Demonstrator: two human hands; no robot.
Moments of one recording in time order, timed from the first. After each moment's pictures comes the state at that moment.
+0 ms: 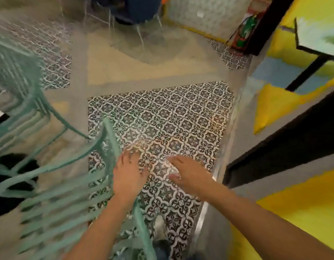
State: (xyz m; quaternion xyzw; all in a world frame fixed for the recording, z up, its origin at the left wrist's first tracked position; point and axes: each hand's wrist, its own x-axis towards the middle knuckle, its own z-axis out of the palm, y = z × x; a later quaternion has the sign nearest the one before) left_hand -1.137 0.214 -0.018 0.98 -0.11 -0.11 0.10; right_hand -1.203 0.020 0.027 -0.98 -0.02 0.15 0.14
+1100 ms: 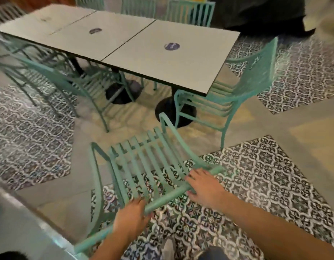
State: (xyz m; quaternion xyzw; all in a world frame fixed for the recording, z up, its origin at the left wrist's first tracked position) left_hand -1.185 0.178 -0.033 0.82 0.51 -0.18 0.16; right_hand -0.910 0.156 -0.017 -0.61 -0.77 0.17 -0.07
